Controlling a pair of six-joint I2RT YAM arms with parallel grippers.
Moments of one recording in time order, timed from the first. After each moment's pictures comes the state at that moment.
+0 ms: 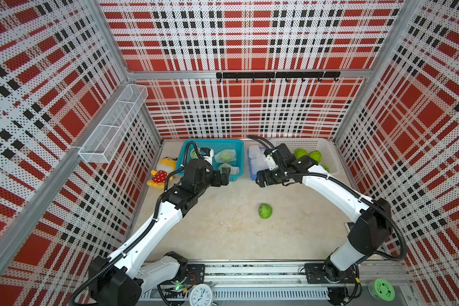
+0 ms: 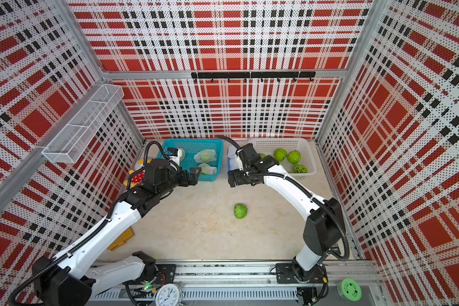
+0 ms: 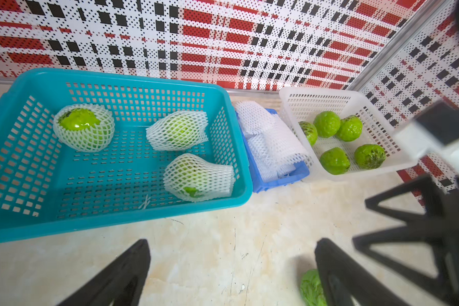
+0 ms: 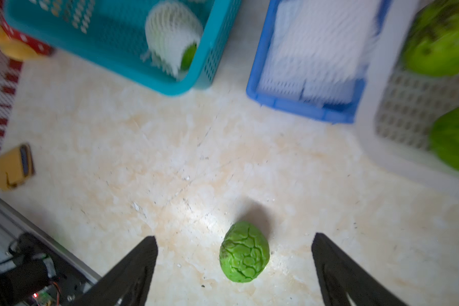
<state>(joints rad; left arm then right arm) -0.44 1.12 0.97 -0.31 -0.02 -0.30 0.57 1.64 1.54 -0.87 -0.07 0.31</state>
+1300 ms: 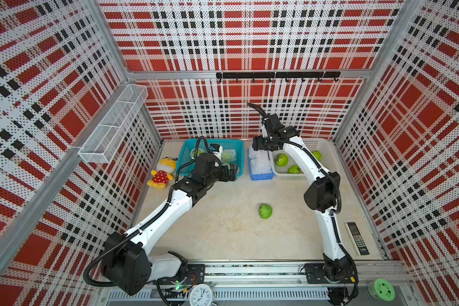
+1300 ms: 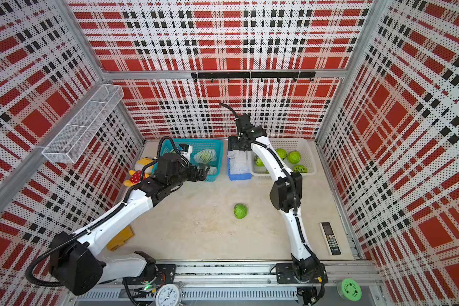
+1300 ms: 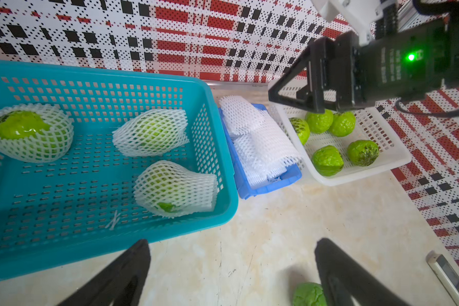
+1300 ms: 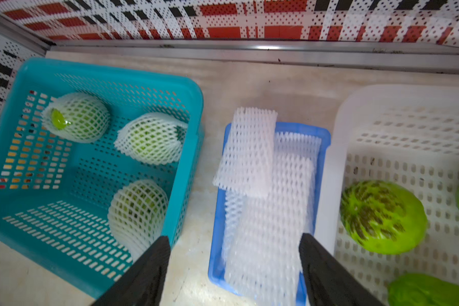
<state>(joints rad) -0.47 1.30 1.03 -0.22 0.03 -0.31 0.44 2.36 2.48 -1.00 -0.03 0.34</state>
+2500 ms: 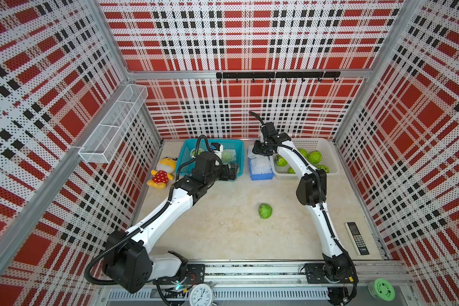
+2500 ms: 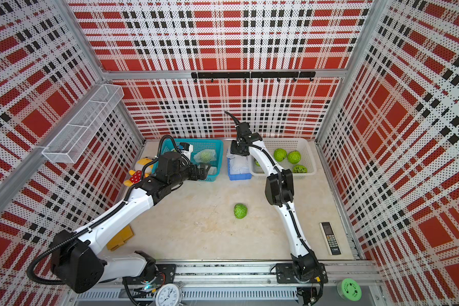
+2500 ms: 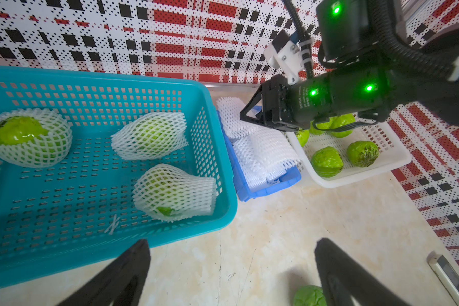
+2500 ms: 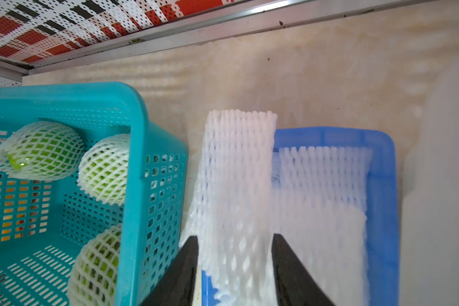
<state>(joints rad) -0.47 1.30 1.05 -0.22 0.03 -0.30 0.42 2.57 2.56 -0.92 -0.13 0.47</state>
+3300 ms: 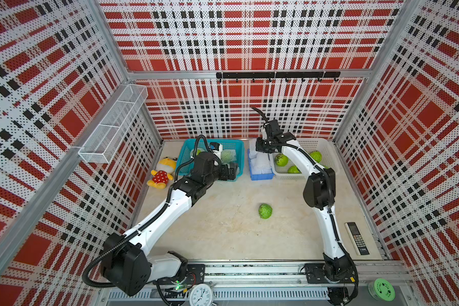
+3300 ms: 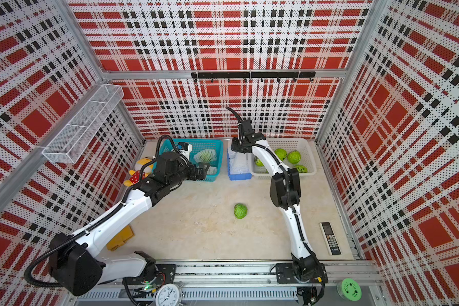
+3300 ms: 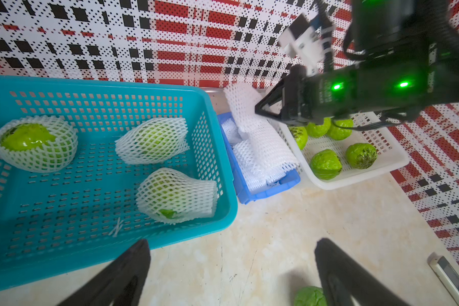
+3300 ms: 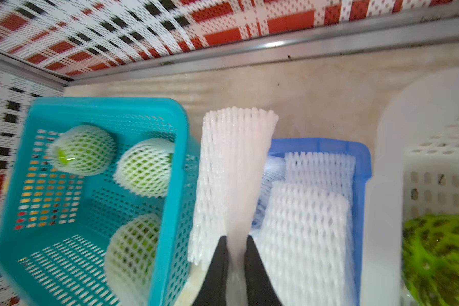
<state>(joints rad) -0.47 1.29 1.05 -0.22 0.03 -0.29 0.42 2.31 2.26 -0.73 -0.15 0.43</state>
